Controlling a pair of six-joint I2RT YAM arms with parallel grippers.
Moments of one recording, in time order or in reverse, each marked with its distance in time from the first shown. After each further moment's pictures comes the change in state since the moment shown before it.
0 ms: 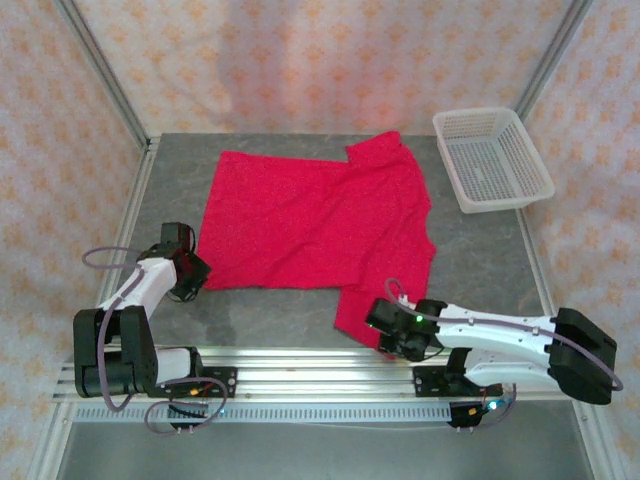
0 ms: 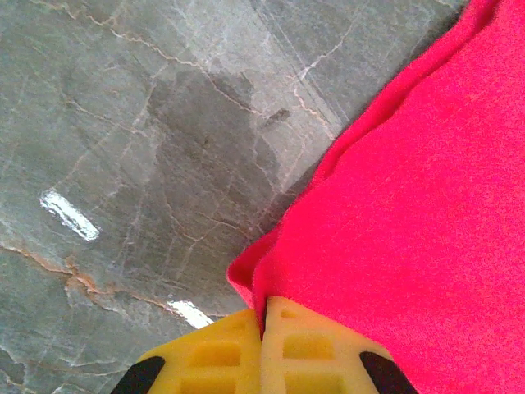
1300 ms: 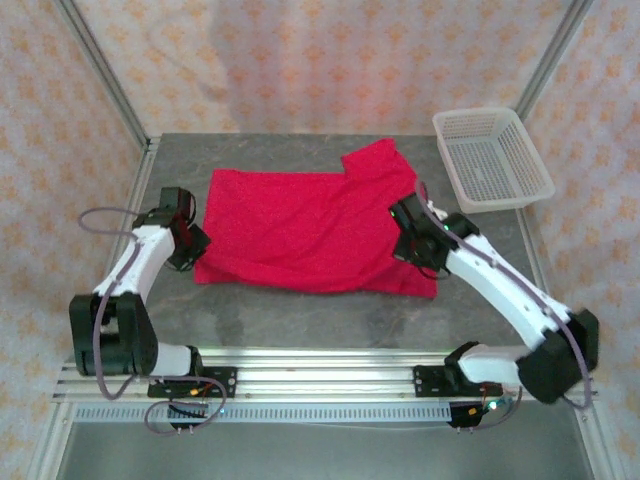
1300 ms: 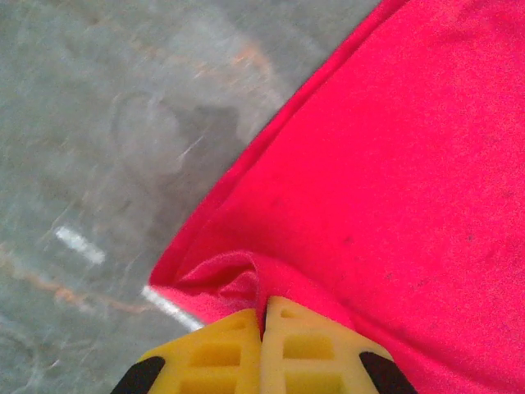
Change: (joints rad) left arm -0.053 0.129 0.359 -0.208 -0.037 0.057; right arm -0.570 0.208 0.657 -0.219 0.240 -0.507
